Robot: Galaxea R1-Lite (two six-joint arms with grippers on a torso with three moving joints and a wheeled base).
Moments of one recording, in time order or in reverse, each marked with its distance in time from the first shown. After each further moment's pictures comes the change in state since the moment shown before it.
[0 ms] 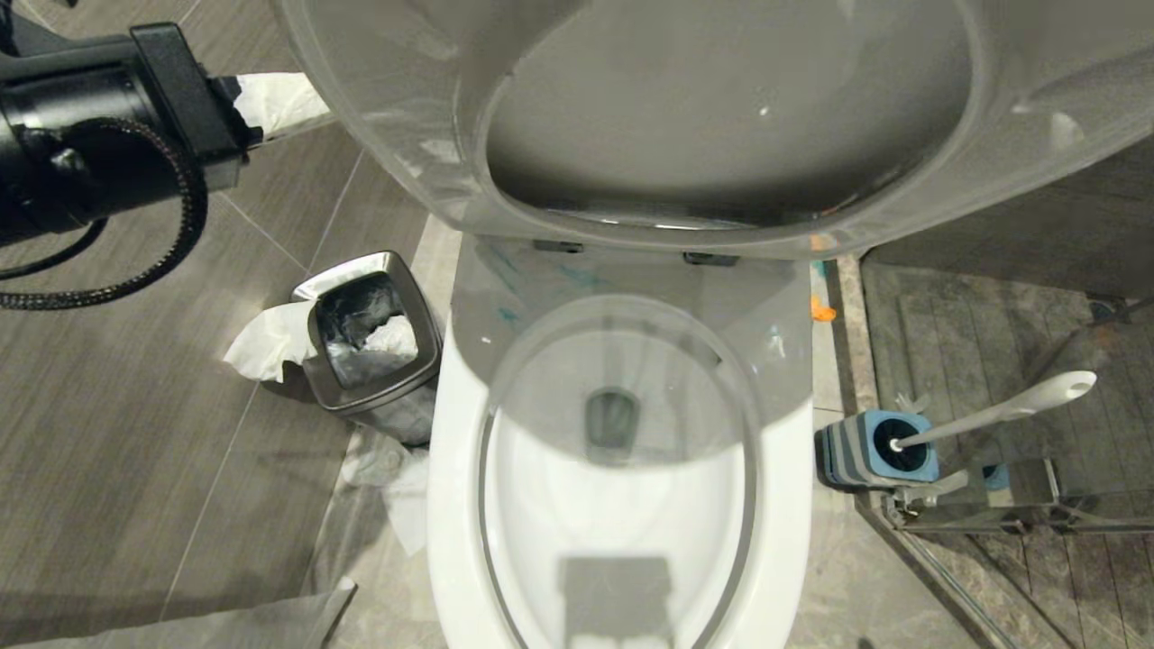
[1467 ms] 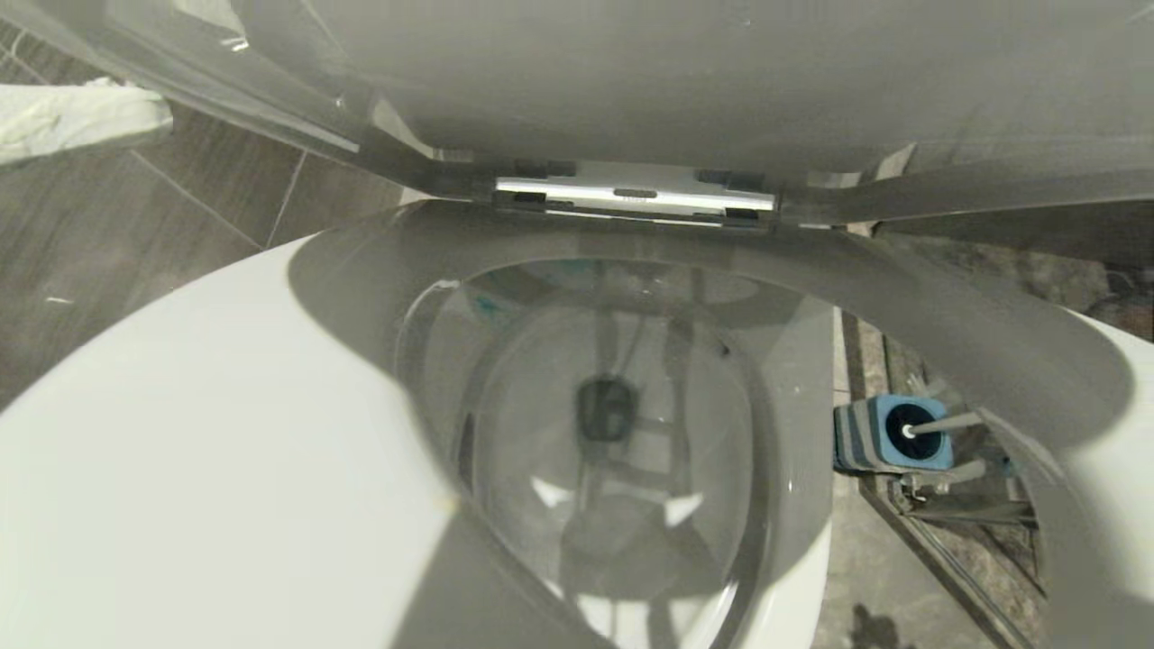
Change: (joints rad) left arm 0.007 -0.309 -0.070 0.510 0.110 0.162; right arm 0.000 0.000 0.000 0.000 0.000 0.000
